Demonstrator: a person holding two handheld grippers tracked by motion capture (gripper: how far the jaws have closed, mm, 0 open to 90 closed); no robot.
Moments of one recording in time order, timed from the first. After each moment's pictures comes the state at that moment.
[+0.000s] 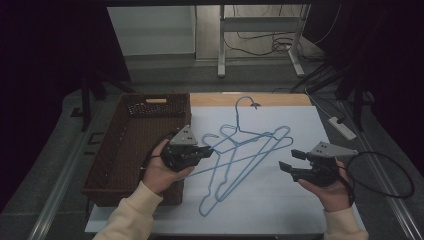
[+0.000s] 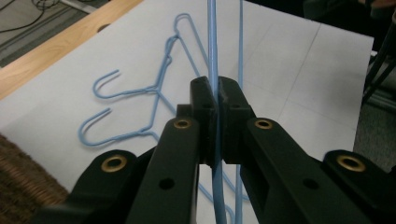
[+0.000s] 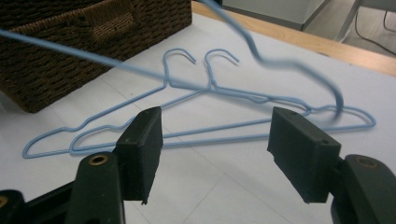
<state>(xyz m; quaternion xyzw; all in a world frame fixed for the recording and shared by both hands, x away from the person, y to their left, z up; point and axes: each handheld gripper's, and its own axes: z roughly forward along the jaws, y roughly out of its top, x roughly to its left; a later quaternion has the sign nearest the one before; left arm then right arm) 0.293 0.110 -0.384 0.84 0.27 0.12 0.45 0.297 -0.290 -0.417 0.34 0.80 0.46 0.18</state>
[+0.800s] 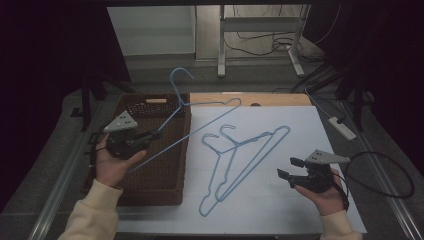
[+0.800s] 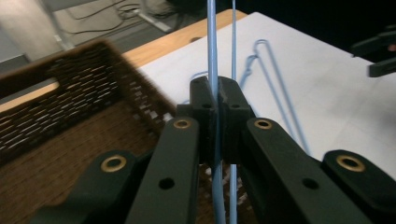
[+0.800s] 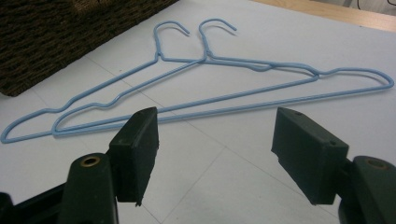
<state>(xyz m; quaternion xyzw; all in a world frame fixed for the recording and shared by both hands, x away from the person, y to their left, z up) 0.289 0.228 -0.370 0.77 0.38 0.19 0.47 0.298 -0.294 -0.453 0.37 0.80 0.44 0.17</state>
